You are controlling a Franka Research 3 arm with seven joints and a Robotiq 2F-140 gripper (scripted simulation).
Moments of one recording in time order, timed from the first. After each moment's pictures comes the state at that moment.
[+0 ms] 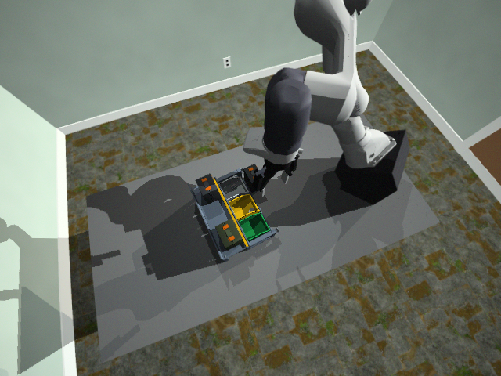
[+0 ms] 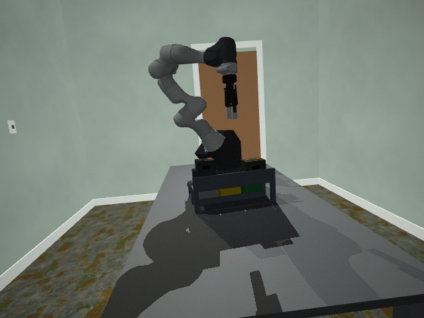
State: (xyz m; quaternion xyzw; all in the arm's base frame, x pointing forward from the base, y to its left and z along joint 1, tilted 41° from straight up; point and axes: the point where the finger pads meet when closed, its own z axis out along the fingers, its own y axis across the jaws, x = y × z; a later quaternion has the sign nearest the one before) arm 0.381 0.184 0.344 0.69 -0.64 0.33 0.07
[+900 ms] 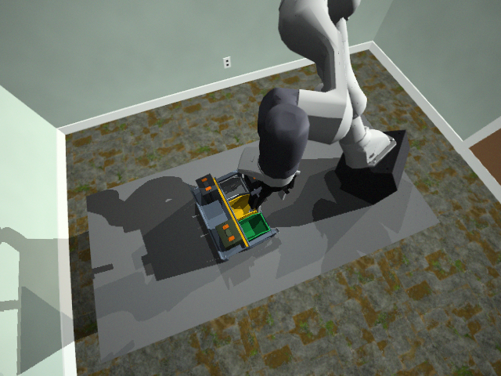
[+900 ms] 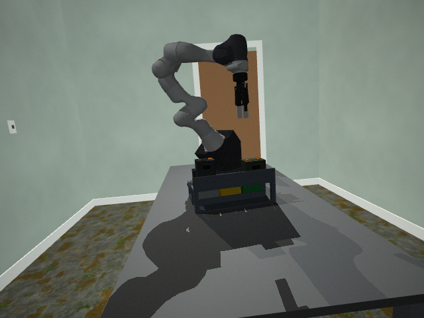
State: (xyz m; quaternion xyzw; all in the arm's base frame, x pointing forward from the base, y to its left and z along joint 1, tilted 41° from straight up) arm 0.421 0.228 0.334 0.68 -0.64 0.34 0.07
